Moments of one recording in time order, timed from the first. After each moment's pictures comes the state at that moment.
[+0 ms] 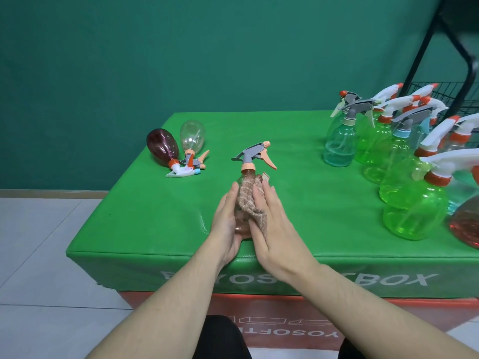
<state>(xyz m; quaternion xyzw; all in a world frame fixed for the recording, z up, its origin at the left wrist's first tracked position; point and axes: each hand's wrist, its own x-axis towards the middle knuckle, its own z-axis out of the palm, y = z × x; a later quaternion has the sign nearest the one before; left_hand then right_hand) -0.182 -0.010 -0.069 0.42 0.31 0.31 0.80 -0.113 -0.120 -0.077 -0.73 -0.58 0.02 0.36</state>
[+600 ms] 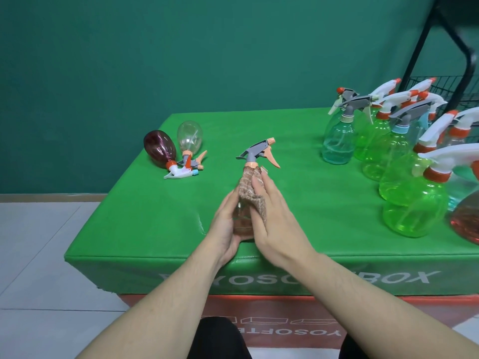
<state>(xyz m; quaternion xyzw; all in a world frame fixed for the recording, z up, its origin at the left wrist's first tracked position) -0.183 -0.004 -0.077 0.47 0.27 0.26 0.80 -0.104 -0.107 -0.064 -0.74 -0.55 0.02 0.39</state>
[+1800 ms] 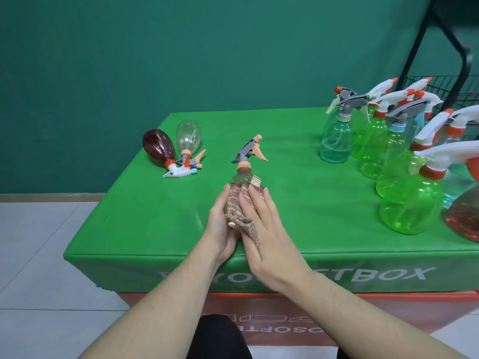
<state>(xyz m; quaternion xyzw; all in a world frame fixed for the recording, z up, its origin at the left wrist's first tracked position) -0.185 -0.004 -0.074 0.38 0.27 0.27 0.84 -0.128 -0.126 -0.082 -0.70 -0.61 -0.03 0.36</state>
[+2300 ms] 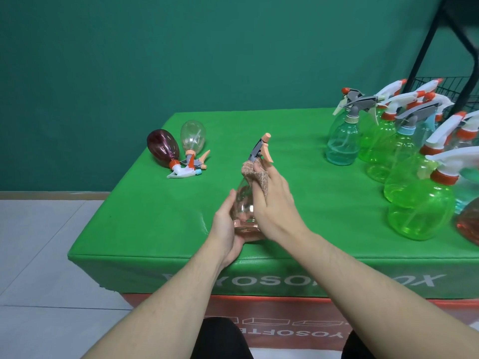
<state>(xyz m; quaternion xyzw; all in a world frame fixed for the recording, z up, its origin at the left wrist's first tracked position) -0.185 -0.003 -0.073 0.40 0.27 0.24 0.84 -0.097 -0.076 -0.041 -0.75 -0.49 0.04 0.44</state>
